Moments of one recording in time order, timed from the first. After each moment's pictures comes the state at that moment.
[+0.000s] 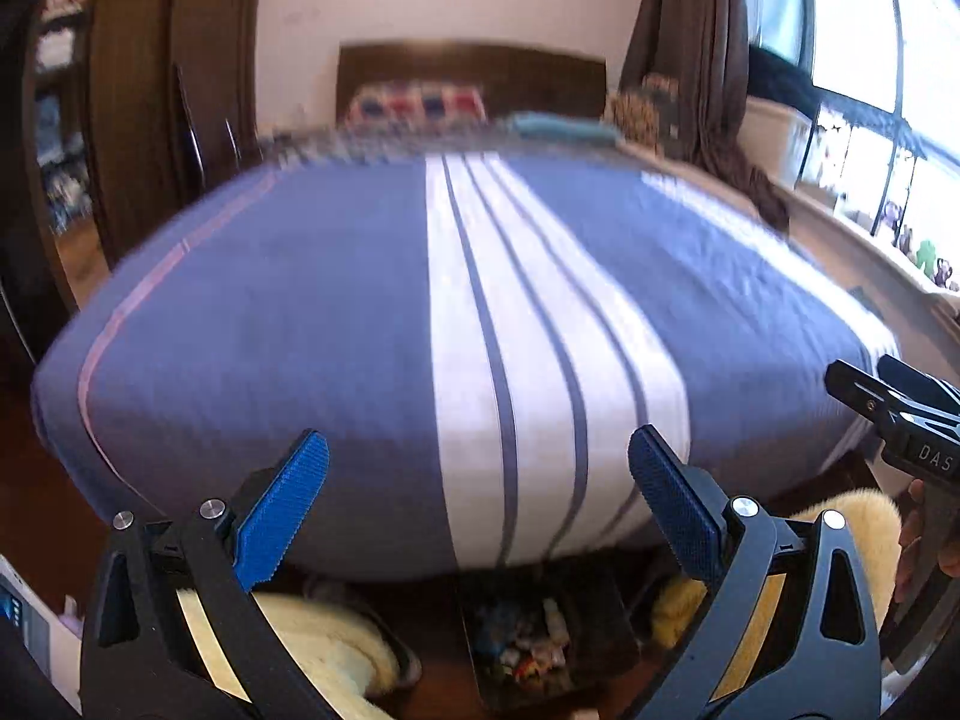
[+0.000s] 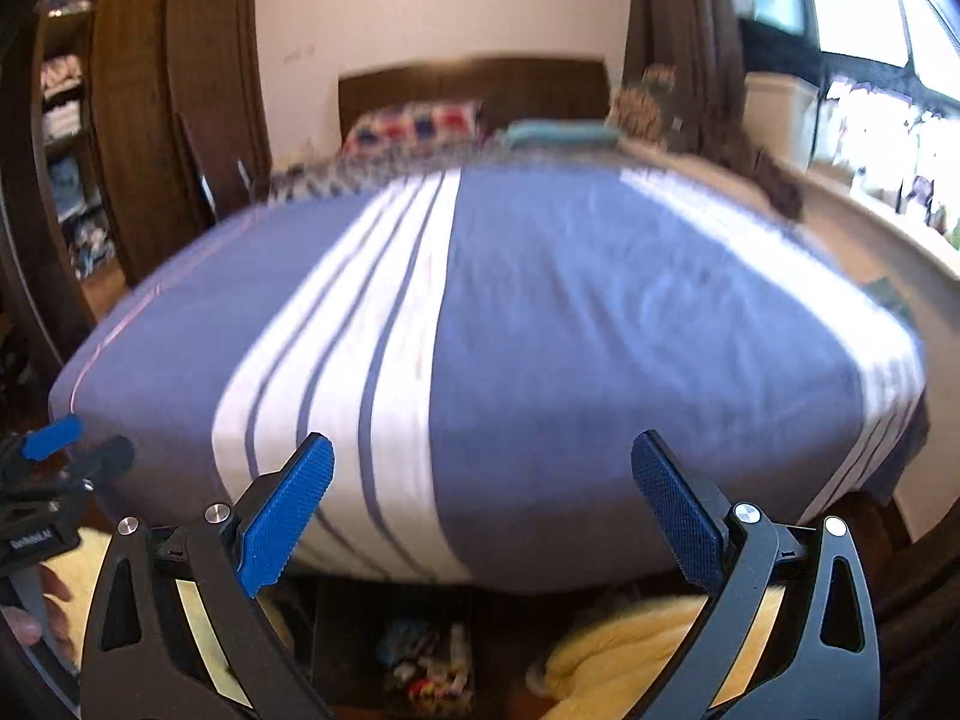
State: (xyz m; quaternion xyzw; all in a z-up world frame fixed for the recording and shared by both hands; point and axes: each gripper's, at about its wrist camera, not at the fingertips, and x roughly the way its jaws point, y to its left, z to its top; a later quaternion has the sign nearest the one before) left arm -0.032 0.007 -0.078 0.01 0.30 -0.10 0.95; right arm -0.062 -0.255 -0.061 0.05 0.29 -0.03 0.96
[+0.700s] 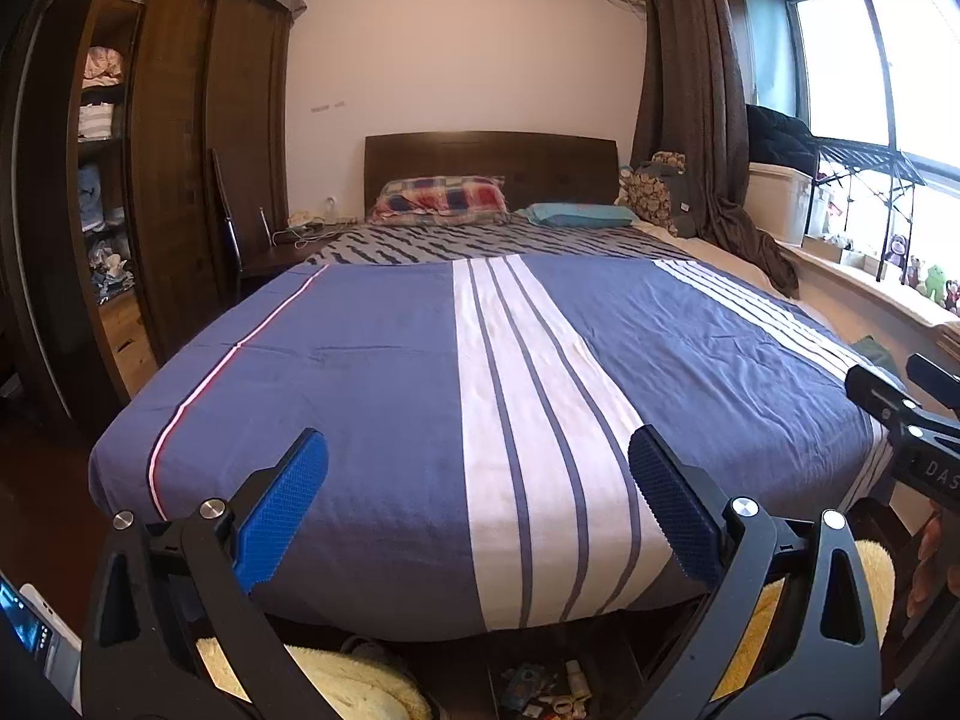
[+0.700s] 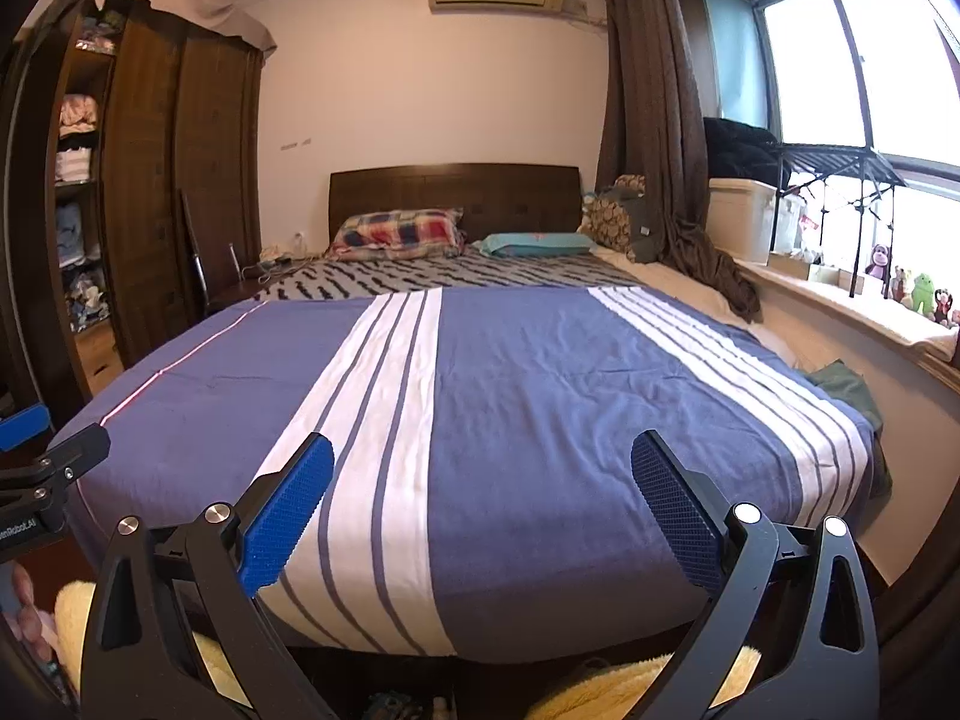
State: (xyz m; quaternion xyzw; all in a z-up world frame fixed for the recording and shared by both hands) left arm -0.075 0.005 -0.017 0.02 0.21 -0.07 0.97; right arm -0.106 -0.247 -0.002 0.03 0.19 -0.06 0.98
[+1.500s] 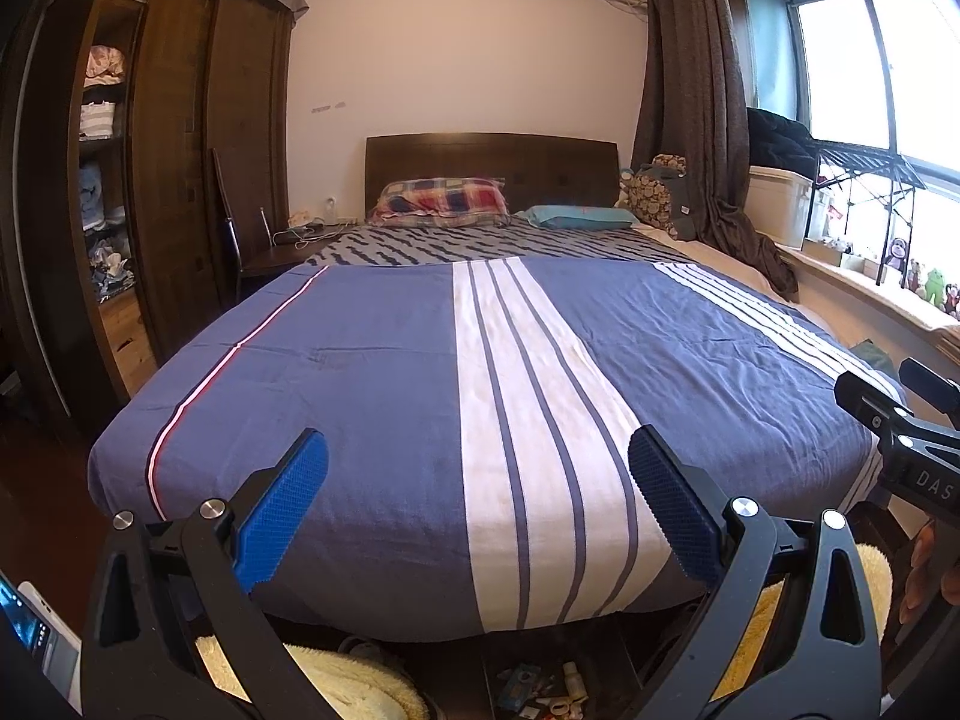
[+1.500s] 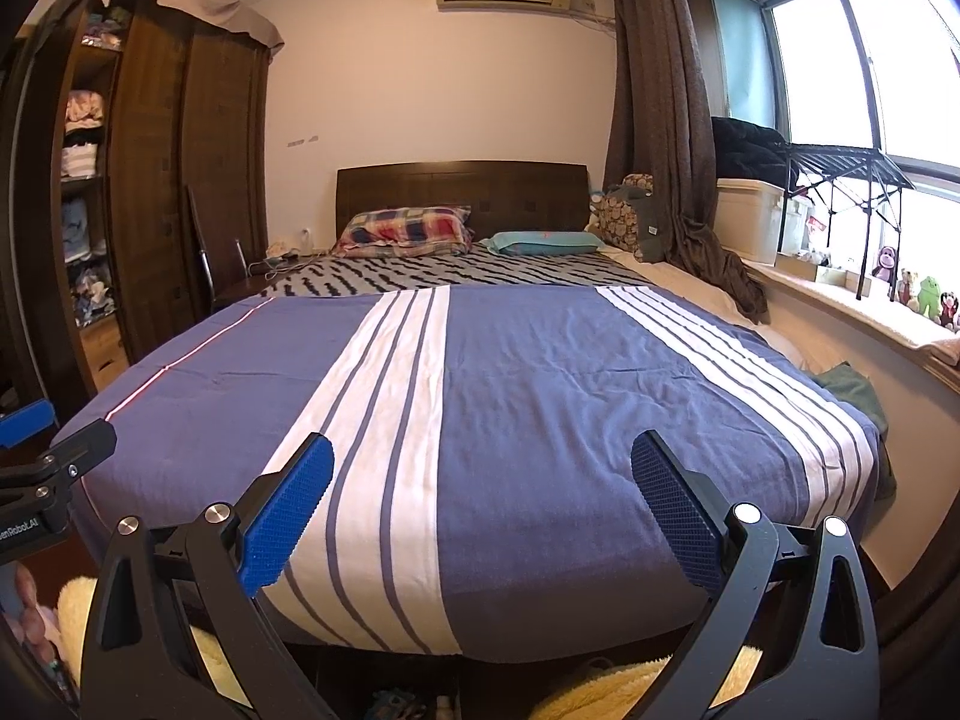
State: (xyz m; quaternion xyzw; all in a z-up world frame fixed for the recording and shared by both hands) left arm -0.078 0.008 -0.014 0.02 0.21 -0.07 0.98; right arm -0.106 -0.241 -0.001 0.03 0.19 -0.05 0.98
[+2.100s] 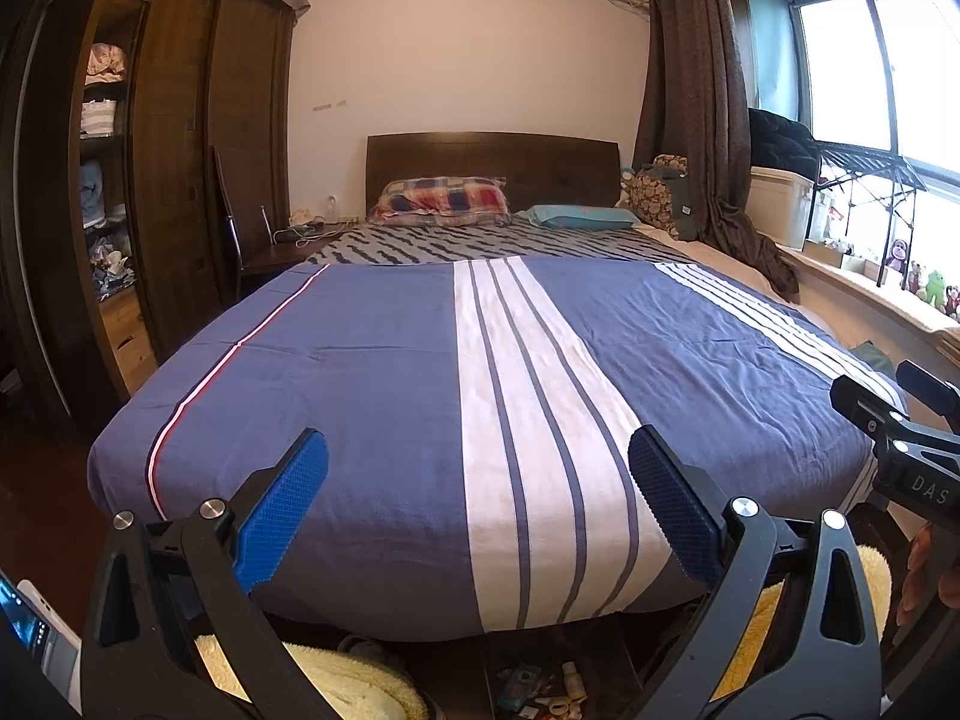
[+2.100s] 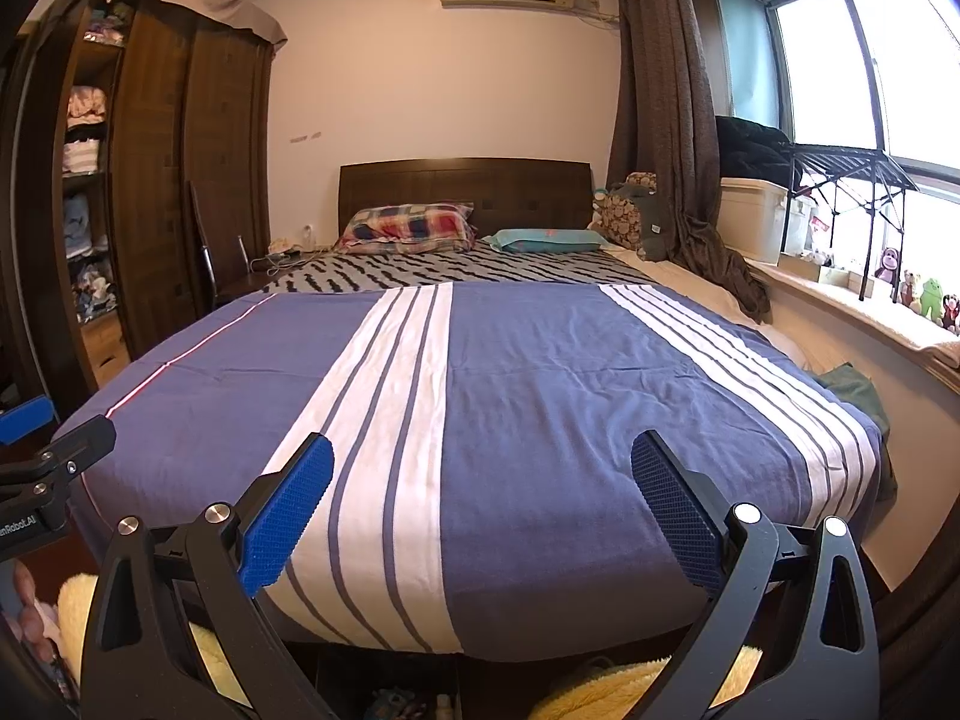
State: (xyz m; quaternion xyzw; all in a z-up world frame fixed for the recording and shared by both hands) left arm -0.076 0.007 -0.013 0.01 0.21 -0.06 0.98; right arm -0.105 -0.238 0.000 0.02 0.19 -0.05 0.98
